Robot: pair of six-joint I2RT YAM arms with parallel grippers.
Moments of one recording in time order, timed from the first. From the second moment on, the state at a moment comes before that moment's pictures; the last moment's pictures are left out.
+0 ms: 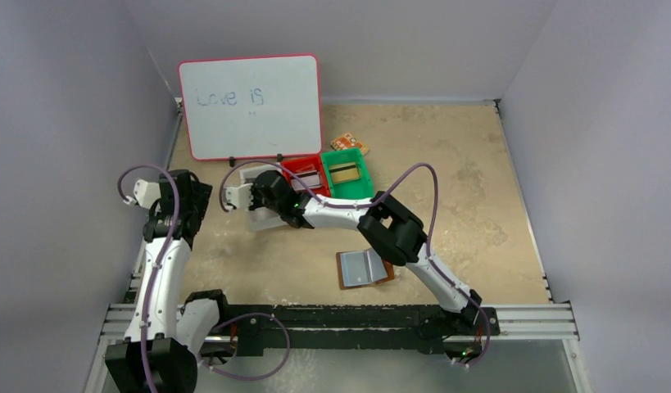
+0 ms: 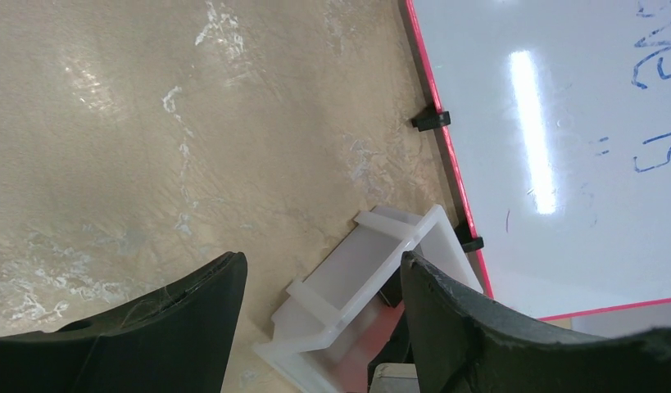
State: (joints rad) left arm 0.14 0.90 0.75 -0.60 -0.31 -1.12; right arm 1.04 2.39 1.78 0.18 0.22 -0.93
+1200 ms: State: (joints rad) left arm 0.14 0.88 0.75 -0.62 -0.34 -1.12; right arm 1.04 2.39 1.80 0.14 0.14 -0.86
